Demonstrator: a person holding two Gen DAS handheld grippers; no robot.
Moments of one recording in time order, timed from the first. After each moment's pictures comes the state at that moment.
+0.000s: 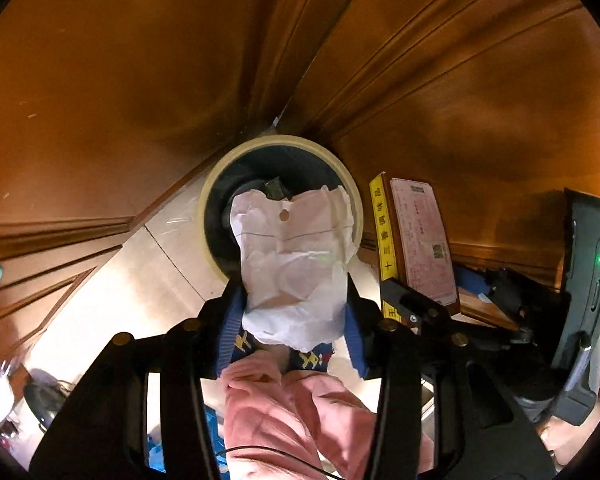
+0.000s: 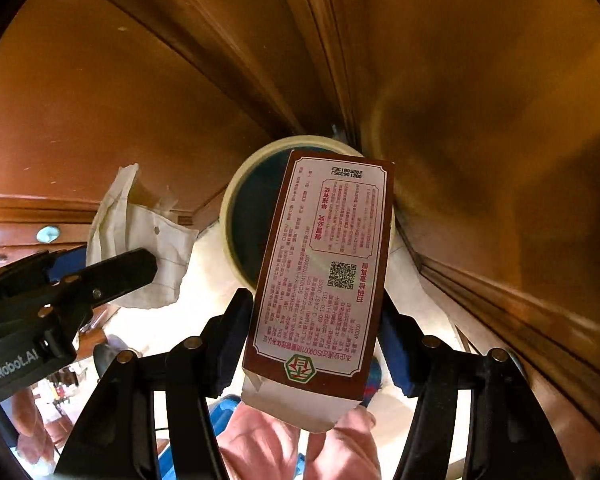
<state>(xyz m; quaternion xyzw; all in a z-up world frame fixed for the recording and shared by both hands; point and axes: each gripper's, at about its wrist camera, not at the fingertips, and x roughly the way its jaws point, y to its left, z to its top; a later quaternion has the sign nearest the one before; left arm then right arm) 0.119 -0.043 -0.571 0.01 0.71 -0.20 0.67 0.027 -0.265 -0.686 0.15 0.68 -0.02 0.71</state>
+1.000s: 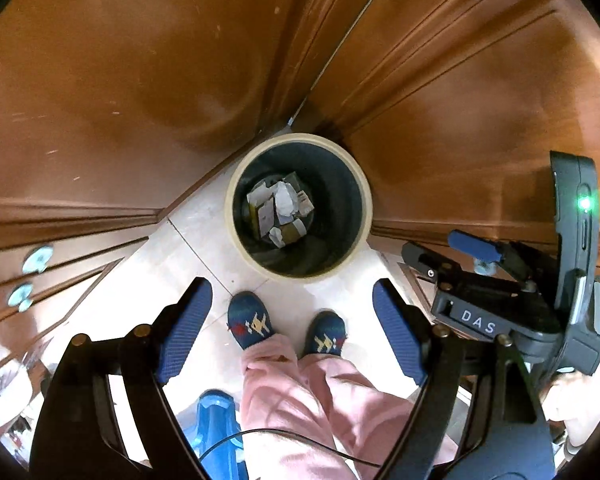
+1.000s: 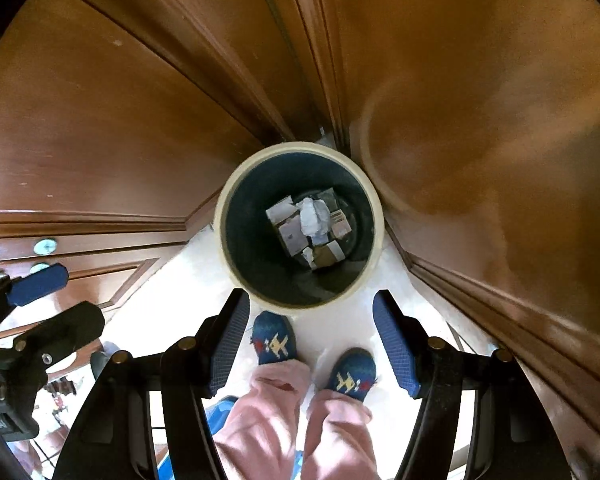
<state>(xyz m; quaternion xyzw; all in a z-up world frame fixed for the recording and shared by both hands) 0.117 -0.011 -0.518 0.03 0.71 -0.19 0.68 0.053 -0.223 -0.657 0.14 0.69 -0.05 0.71</state>
